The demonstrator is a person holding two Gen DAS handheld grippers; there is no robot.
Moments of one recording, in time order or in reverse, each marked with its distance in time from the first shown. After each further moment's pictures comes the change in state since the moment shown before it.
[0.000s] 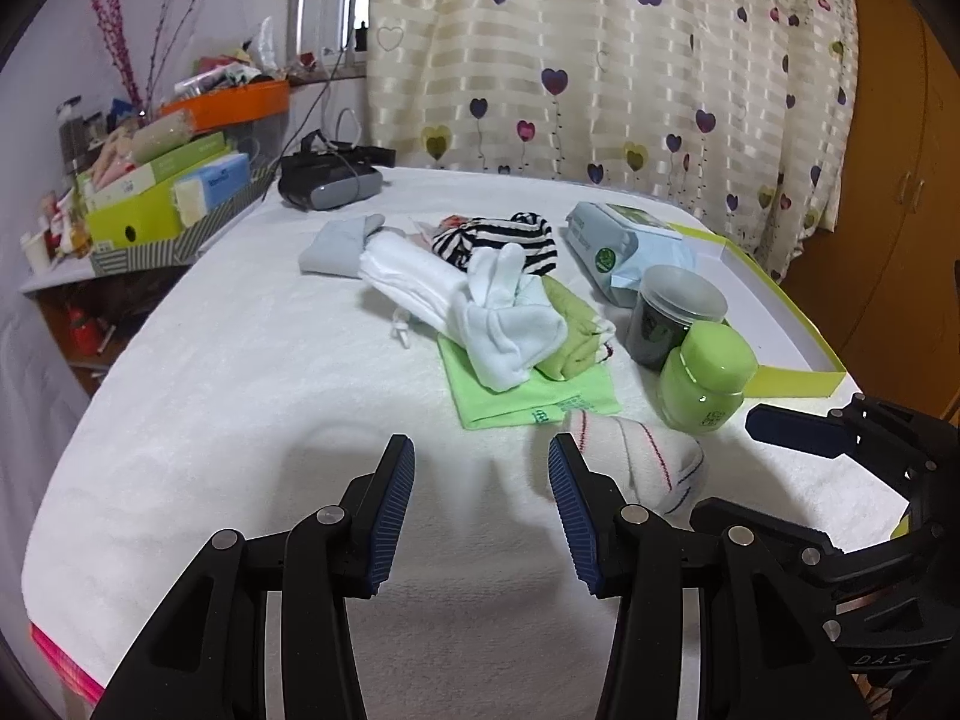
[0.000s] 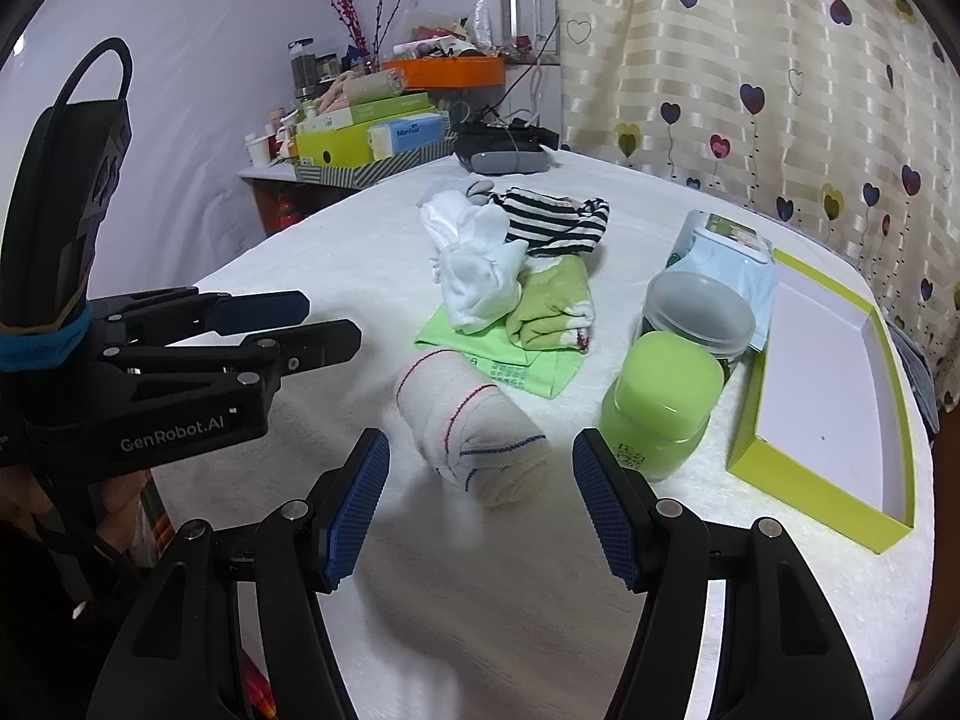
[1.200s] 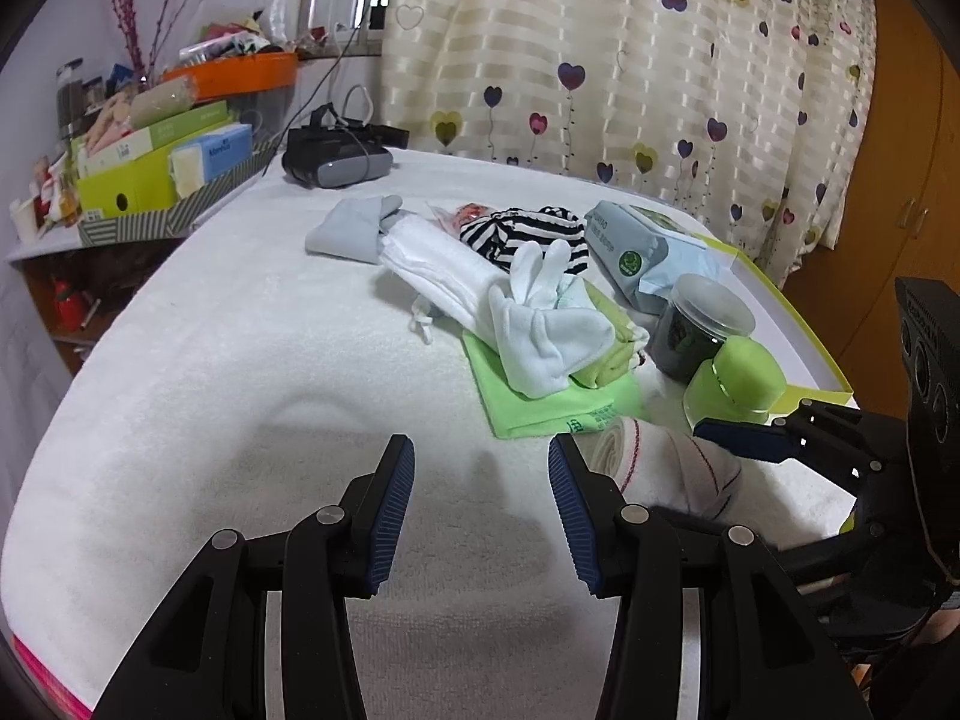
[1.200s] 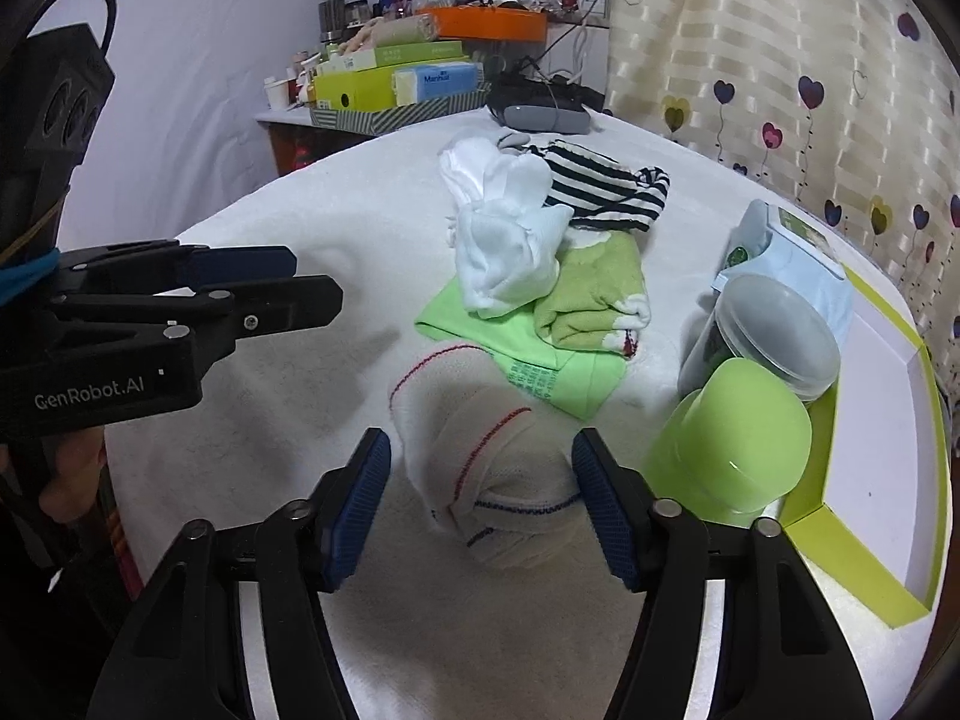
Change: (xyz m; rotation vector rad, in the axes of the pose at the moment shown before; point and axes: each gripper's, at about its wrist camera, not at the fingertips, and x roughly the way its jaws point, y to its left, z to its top) left arm 0.020 0.023 0.006 -0.054 0.024 -0.045; right arm 0.051 0.002 0.011 -0.086 0.103 0.027
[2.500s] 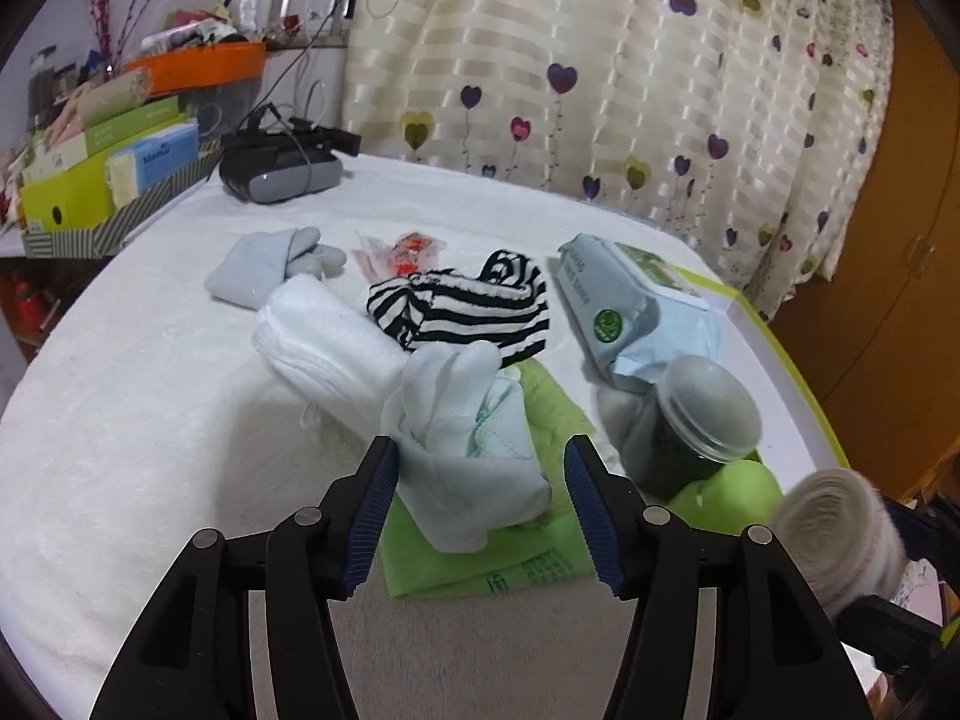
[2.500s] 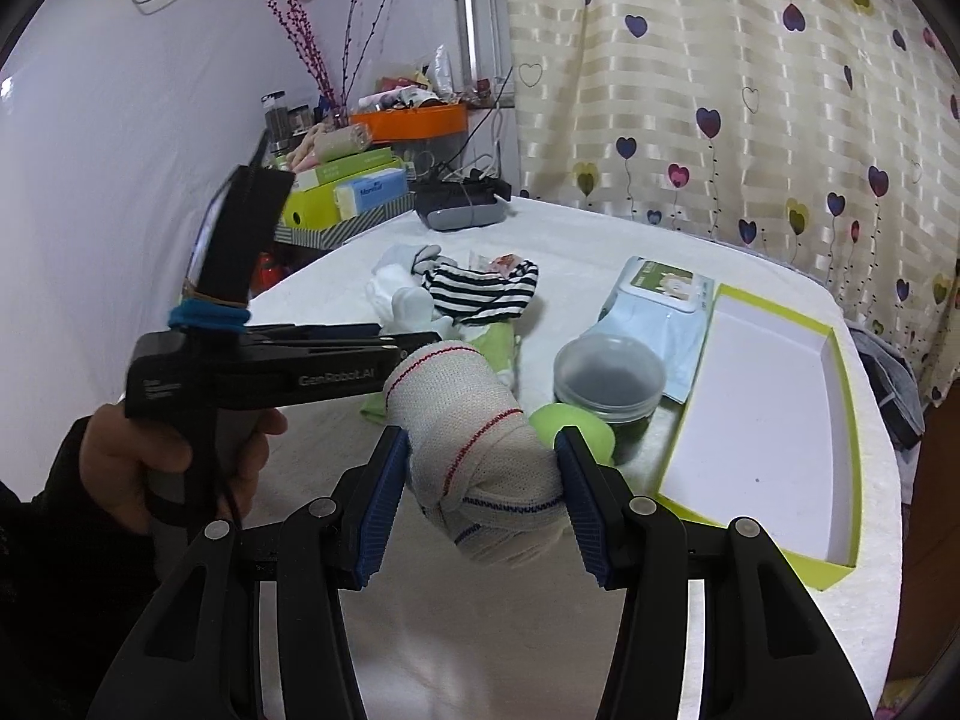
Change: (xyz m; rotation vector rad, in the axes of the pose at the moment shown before) left arm 0.069 -0.034 0.055 -0.057 0.009 -0.046; right arm -0.081 -0.046 -0.001 0.145 -0.198 -0.046
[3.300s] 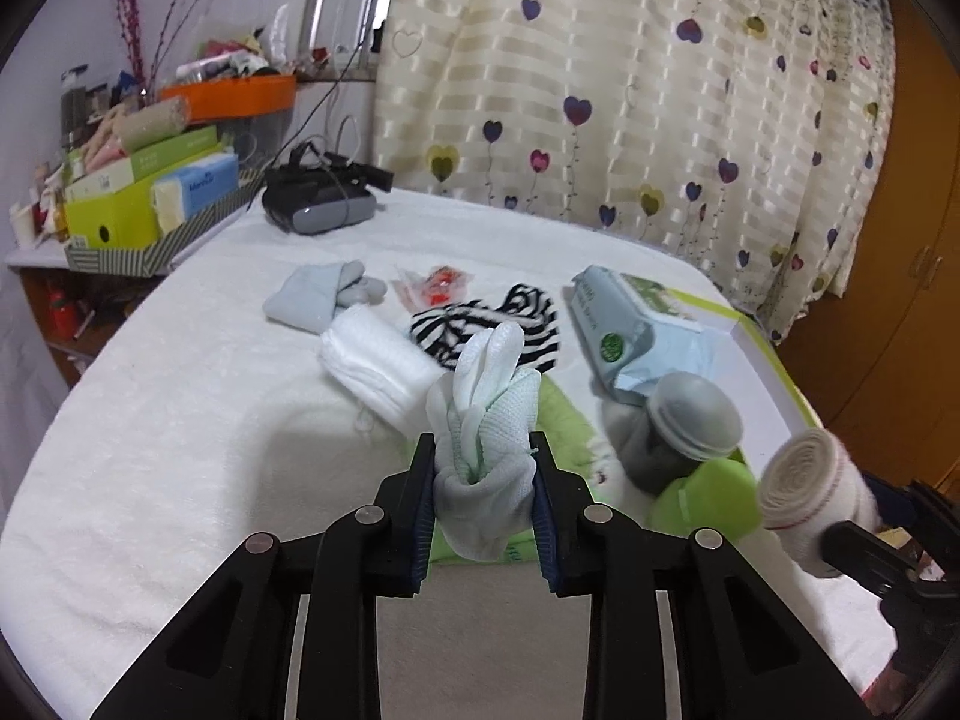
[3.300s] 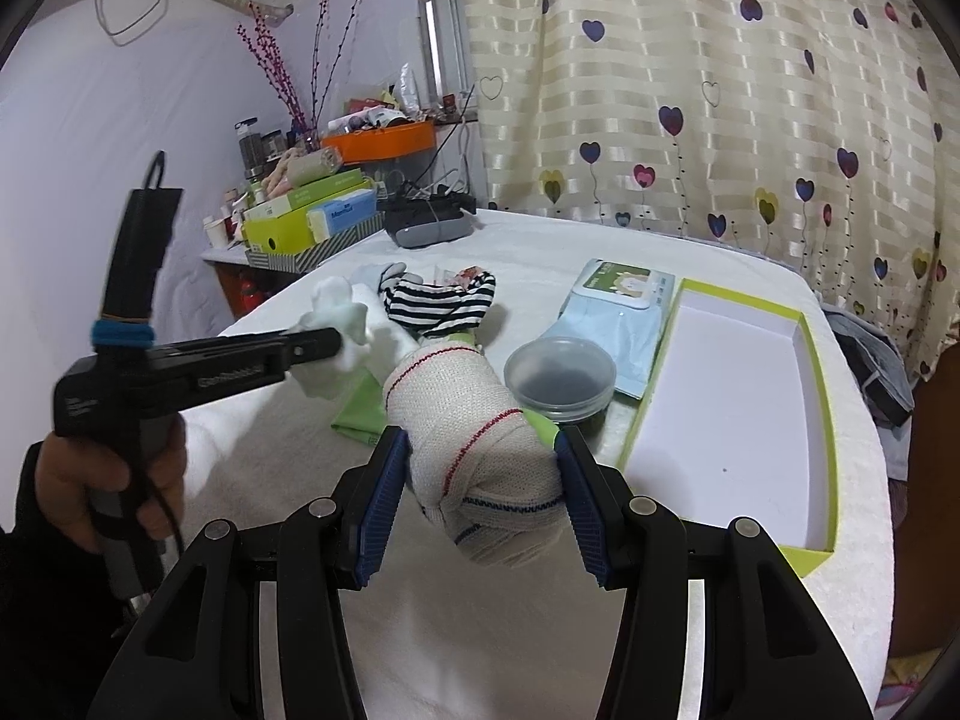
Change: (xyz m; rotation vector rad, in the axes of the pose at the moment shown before) left arm -0.051 -0.003 -0.002 0.002 -0.071 0.045; right arm -0.012 -0.023 -0.004 0.063 -0.039 -0.031
